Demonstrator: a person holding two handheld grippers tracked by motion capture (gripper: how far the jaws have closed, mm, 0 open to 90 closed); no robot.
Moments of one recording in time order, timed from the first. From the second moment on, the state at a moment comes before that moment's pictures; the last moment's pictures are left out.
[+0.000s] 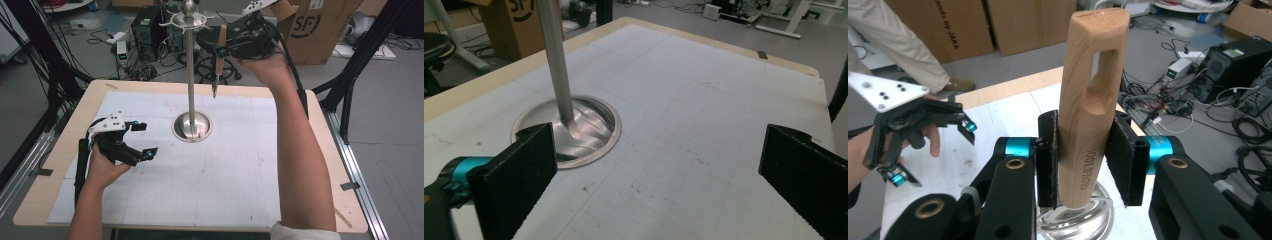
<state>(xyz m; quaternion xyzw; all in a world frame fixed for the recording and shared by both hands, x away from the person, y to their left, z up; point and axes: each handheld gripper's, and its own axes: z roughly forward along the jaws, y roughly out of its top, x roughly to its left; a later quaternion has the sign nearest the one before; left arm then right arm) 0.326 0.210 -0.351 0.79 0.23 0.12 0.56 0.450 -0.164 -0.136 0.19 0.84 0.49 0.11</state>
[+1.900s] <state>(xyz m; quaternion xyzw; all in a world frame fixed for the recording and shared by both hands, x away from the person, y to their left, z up) 0.327 0.215 -0.353 0.79 0.24 0.11 0.56 0.462 -0.158 -0.148 0.22 0.84 0.47 0.14</state>
